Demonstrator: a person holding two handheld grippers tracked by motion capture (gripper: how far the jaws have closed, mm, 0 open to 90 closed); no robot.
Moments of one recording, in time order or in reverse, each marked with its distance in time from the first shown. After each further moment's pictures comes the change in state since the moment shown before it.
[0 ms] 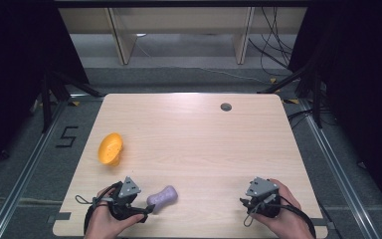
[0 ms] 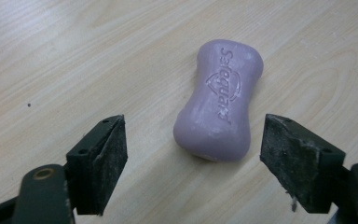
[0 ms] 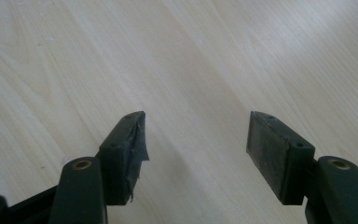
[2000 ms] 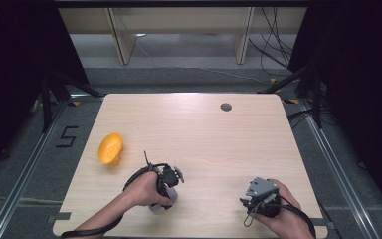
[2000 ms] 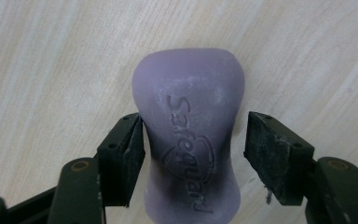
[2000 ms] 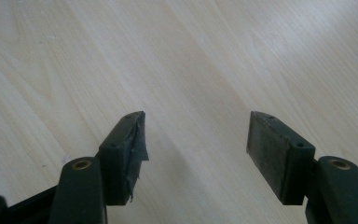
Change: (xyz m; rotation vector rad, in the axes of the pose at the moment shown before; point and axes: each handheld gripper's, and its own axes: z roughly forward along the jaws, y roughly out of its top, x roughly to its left) left arm -0.023 0.090 0.081 0.648 -0.118 0.335; right arm 0.001 0.000 0.000 0.001 0.003 -0.003
